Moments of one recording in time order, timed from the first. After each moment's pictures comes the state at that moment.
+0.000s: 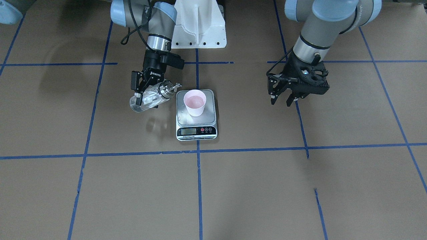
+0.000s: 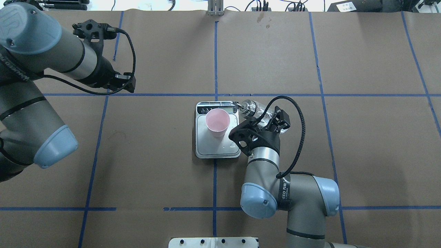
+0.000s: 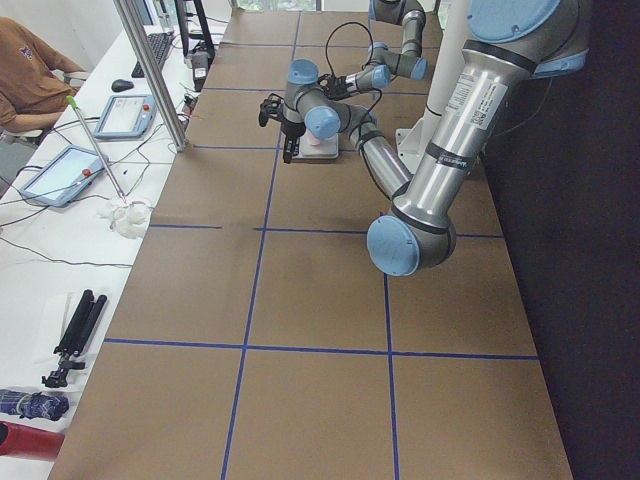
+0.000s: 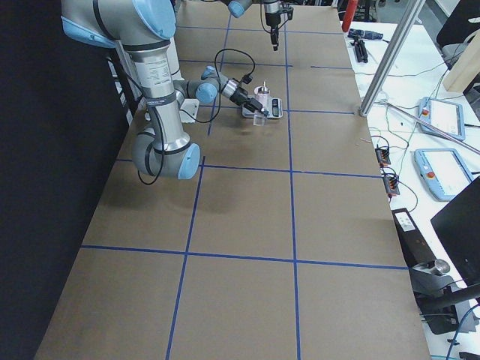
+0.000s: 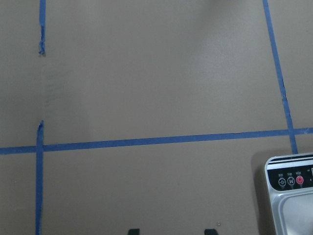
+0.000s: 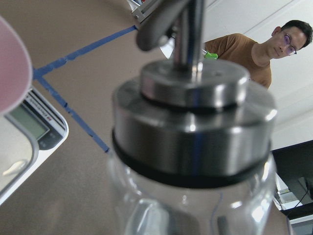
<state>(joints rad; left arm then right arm) -0.83 -2.00 -1.94 -1.63 -2.00 -0.91 0.20 -1.09 1.81 -1.76 0.65 0.75</state>
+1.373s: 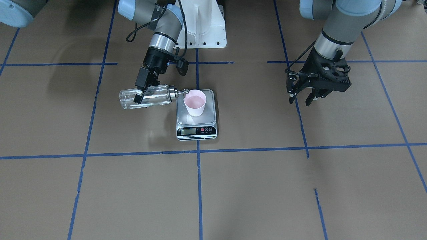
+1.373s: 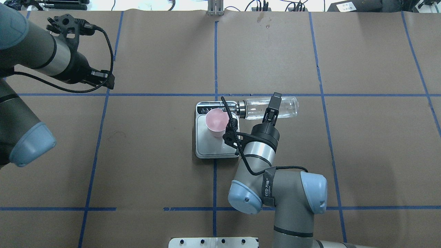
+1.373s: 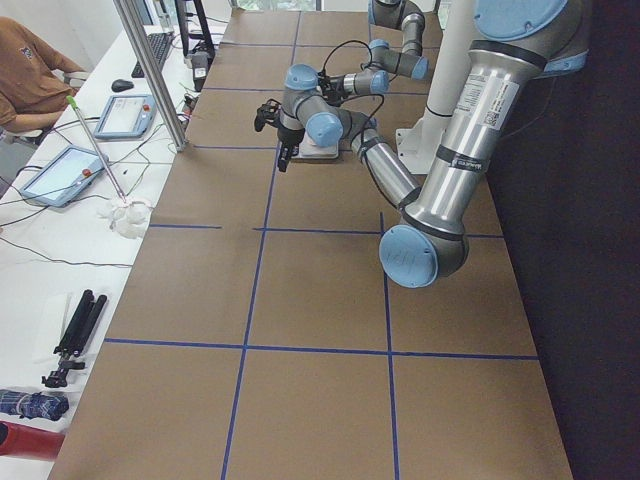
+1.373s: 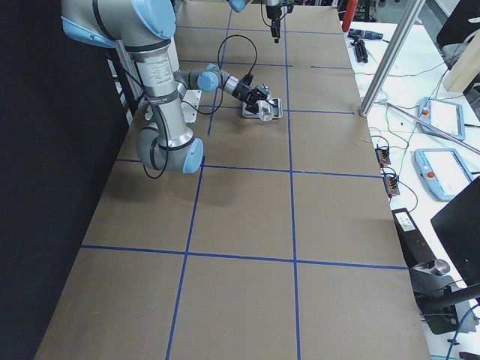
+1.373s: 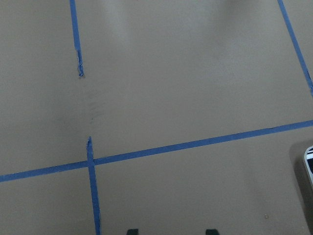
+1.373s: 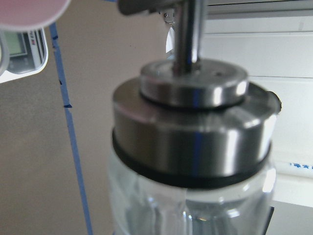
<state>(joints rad) -0.87 -1.94 -1.98 -1.63 -2.00 -0.82 0.22 -1.01 1.81 -2.08 0.51 0.38</state>
